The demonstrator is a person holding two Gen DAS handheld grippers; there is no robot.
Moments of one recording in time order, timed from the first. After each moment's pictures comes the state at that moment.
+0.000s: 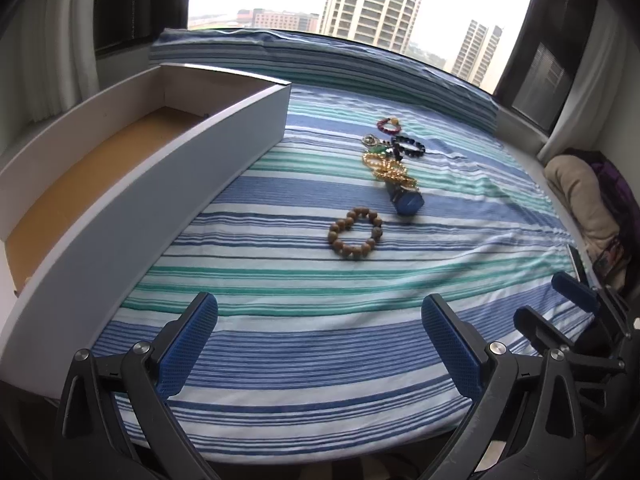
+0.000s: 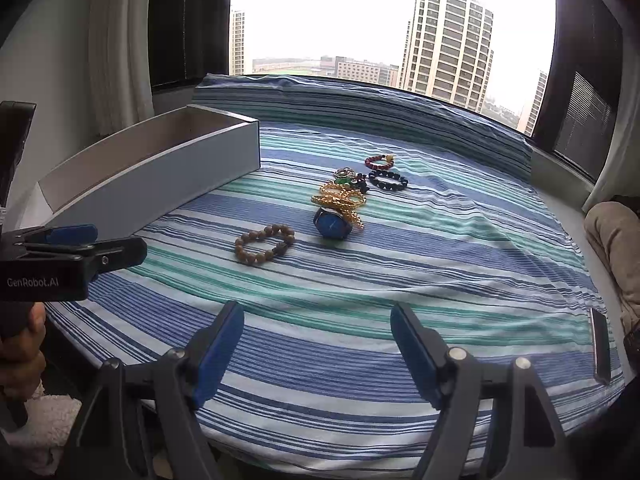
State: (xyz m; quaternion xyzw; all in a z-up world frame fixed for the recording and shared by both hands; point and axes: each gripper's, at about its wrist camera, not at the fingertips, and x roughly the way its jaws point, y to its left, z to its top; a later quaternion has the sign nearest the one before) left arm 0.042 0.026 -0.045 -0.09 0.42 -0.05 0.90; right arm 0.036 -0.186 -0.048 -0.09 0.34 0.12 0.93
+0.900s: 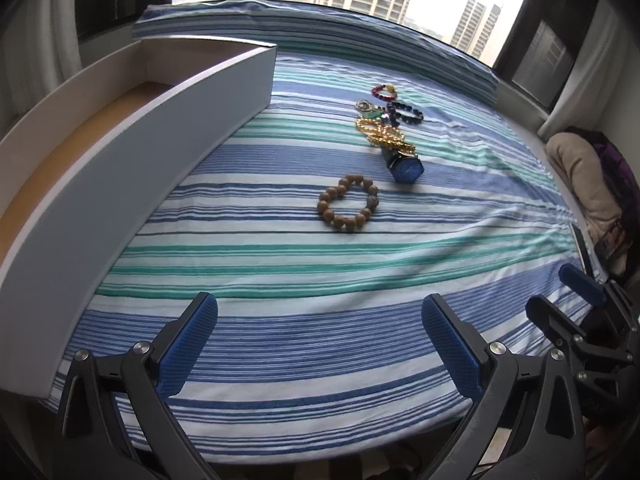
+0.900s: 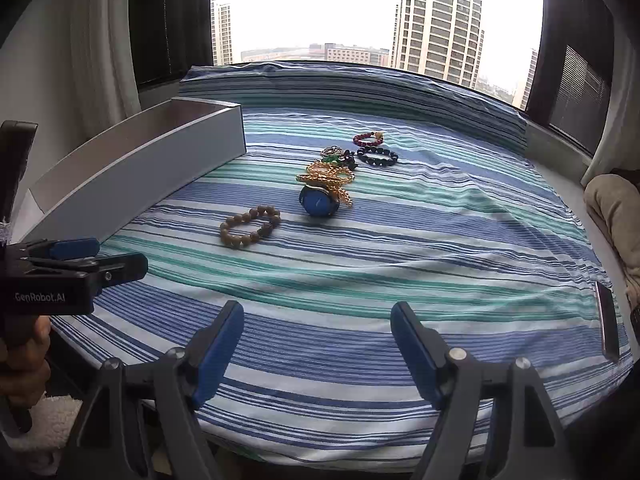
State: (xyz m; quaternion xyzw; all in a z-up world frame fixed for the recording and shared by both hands) left arm 0.058 0.014 -0.069 -0.08 0.46 -0.06 0.88; right arm 0.043 -0.203 -0.062 -0.07 0.37 0.11 0.92
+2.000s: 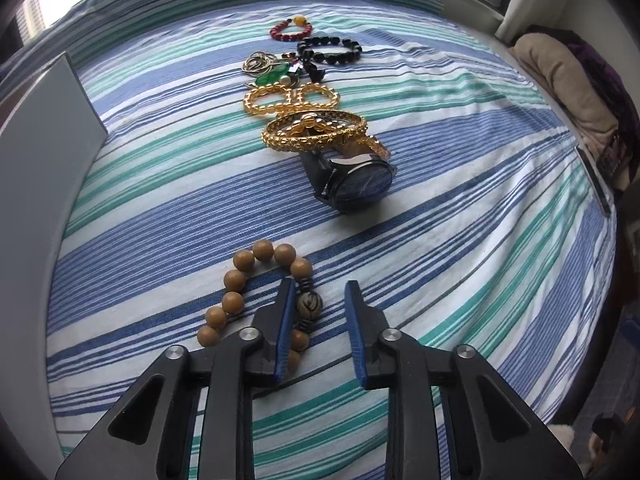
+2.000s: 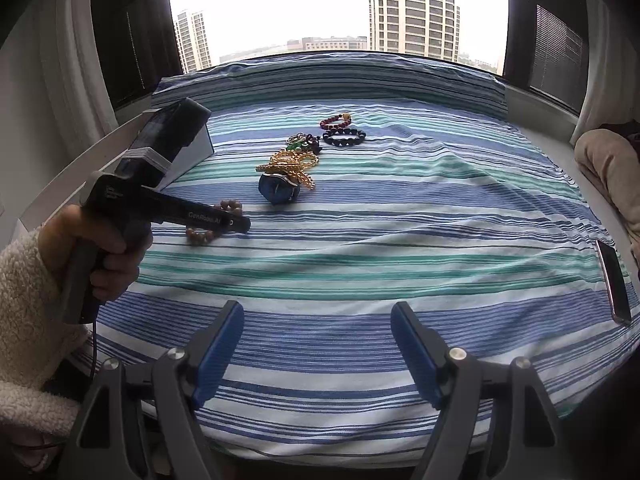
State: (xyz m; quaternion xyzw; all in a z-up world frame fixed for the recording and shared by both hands) left arm 0.205 -0.081 -0.129 0.06 0.53 -0.18 0.82; right arm 0.051 -0.250 -0.076 -0.01 0.39 0.09 0.92
